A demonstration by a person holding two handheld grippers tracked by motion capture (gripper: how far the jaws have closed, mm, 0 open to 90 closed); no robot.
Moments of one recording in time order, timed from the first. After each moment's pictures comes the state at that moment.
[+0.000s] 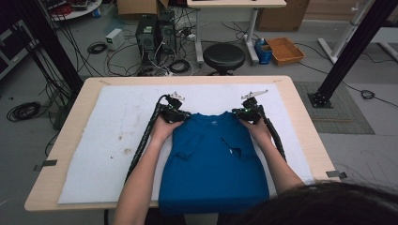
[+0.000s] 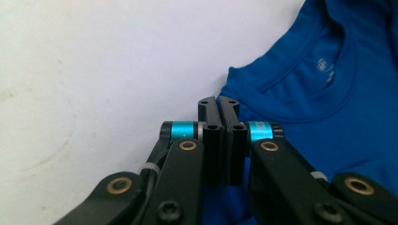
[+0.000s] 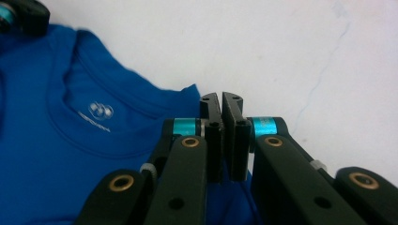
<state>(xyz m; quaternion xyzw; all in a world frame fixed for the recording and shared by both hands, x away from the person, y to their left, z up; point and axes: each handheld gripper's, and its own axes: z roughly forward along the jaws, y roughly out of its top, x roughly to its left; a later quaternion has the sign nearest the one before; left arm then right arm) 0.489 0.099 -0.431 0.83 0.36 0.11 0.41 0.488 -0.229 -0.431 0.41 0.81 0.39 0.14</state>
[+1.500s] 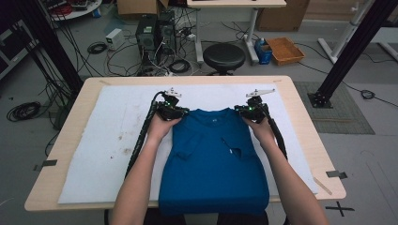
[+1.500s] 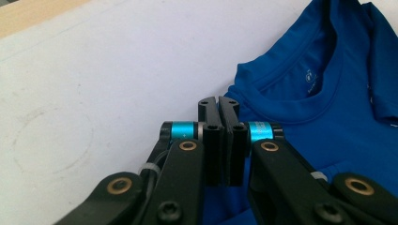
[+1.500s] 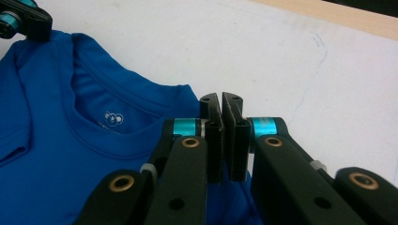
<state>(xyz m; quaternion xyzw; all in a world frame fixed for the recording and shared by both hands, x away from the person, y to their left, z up) 0.481 0.106 -0.412 0.83 0.35 0.12 0.42 0.475 -0.236 -0.412 0.41 0.80 0.42 0.16</state>
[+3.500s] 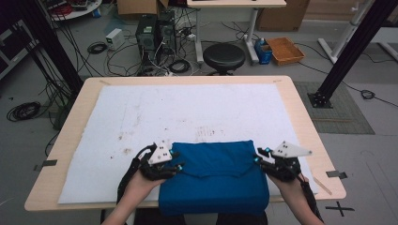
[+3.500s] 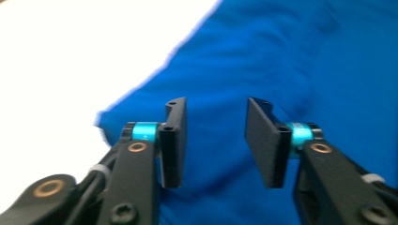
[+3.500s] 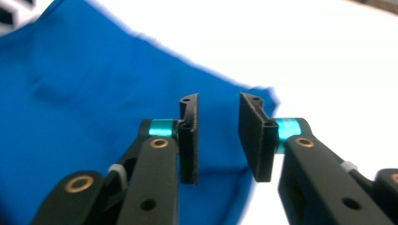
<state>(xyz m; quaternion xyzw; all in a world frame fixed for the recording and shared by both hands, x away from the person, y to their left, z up) 0.294 0.125 -0.417 0.85 0.25 0.17 0.44 0.275 -0.277 -0.407 0.37 0.79 0.43 0.23</state>
